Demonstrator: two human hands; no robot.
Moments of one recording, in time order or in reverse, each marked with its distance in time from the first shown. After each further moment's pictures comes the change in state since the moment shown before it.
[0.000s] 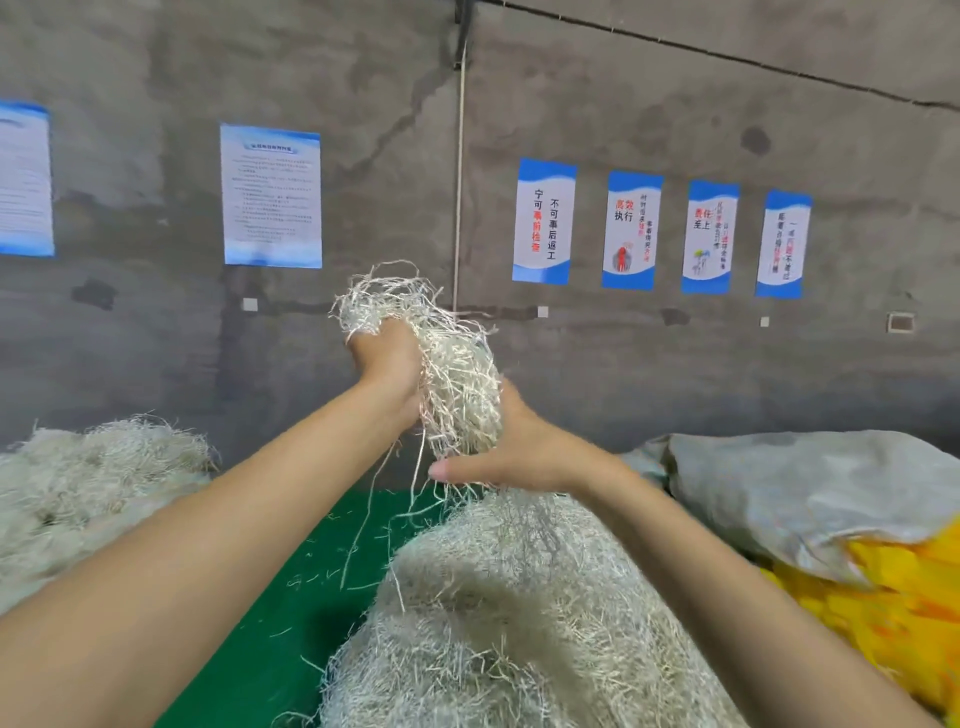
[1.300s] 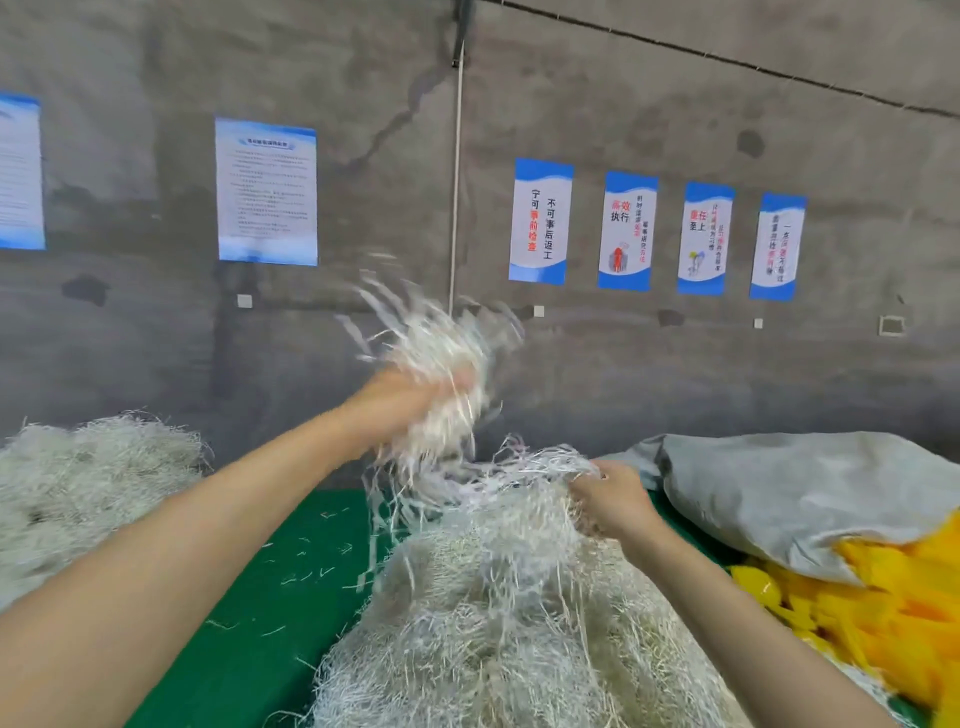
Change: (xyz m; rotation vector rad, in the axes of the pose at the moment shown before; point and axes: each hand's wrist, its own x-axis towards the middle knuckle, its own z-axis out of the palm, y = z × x) left_hand 0.002 -0.017 -0.045 0.719 -0.791 0.372; right_hand 0.009 0.137 0.005 0.355 0.494 0.236
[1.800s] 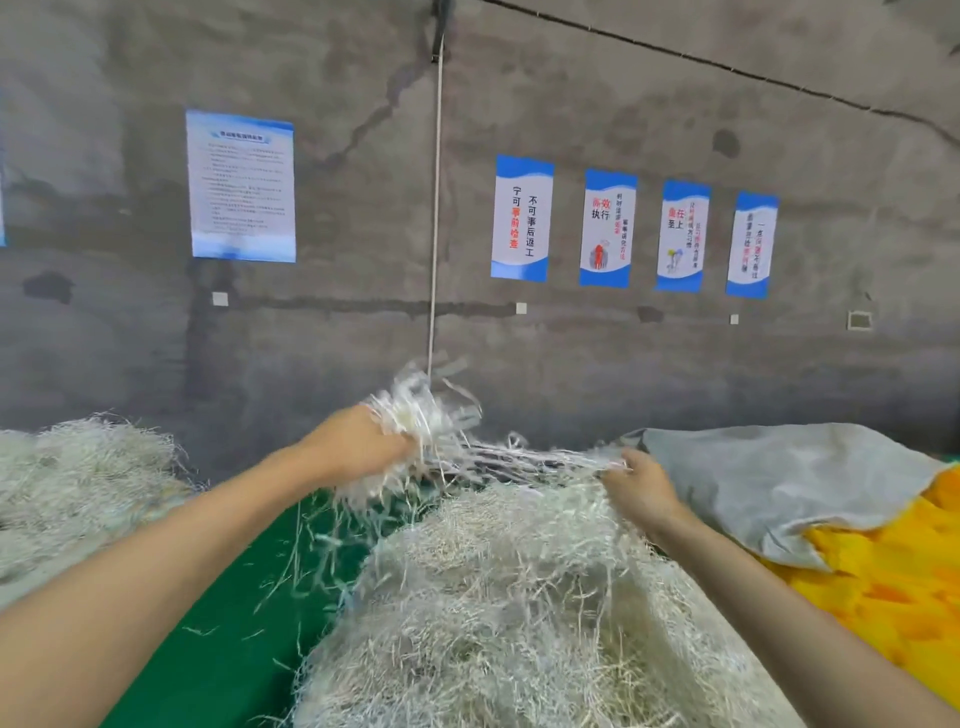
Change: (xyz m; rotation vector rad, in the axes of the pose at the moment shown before) left_hand 0.001 -0.054 0.003 0.611 -0.078 -0.141; right_hand 0.032 0.036 -0.050 -0.239 0.144 -0.035
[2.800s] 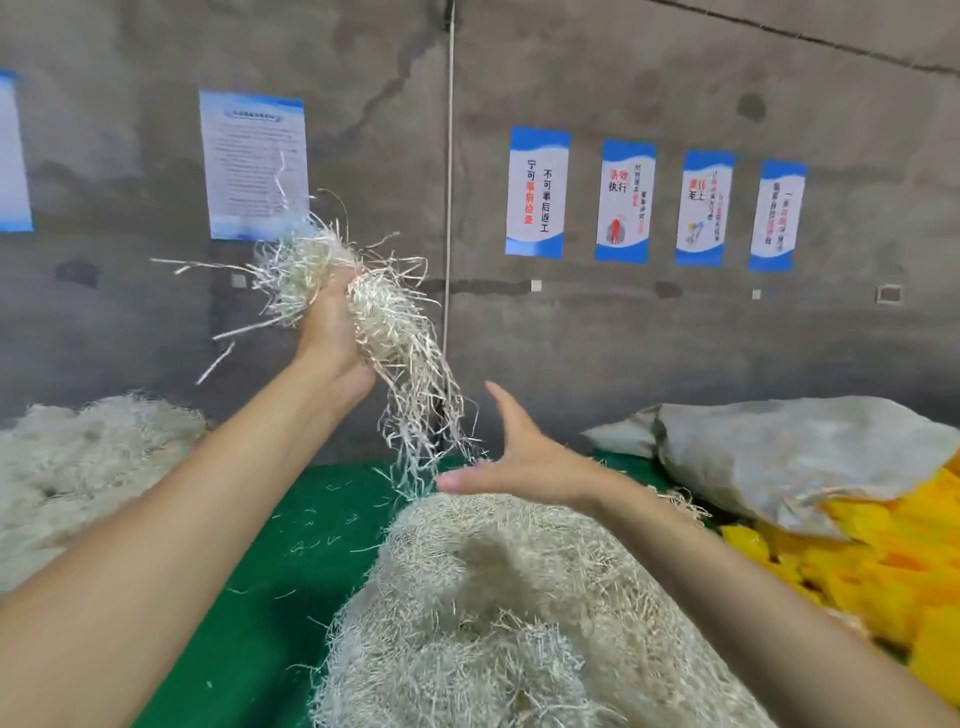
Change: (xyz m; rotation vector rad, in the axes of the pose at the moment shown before) left_hand -0.023 0.043 -0.066 -1.697 0.372 -0.111; right_hand -0.097 -0.126 0.038 0.003 -0.674 -0.256
